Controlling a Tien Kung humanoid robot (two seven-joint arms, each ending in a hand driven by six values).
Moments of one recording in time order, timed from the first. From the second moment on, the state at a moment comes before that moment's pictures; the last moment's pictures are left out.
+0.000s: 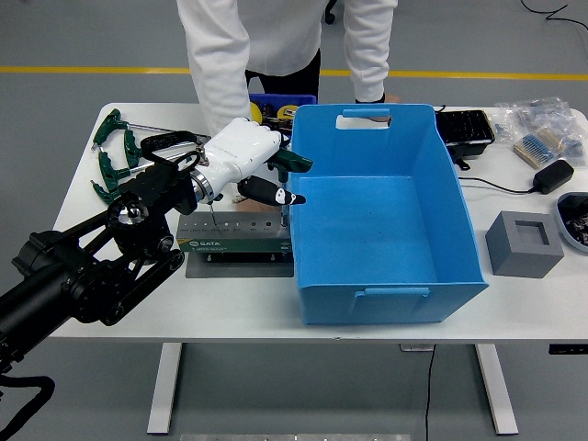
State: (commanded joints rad) left arm -0.72 0.17 -0.75 -1.09 2.27 0.10 0.04; right arm 0.07 -0.15 0.85 0.18 -0.72 -0.20 -0.20
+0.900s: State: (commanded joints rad) left arm -0.73 0.16 -0.71 -1.04 2.27 0.14 0.09; right arm 0.07 -0.15 0.85 0.18 -0.71 -0.20 -0.20
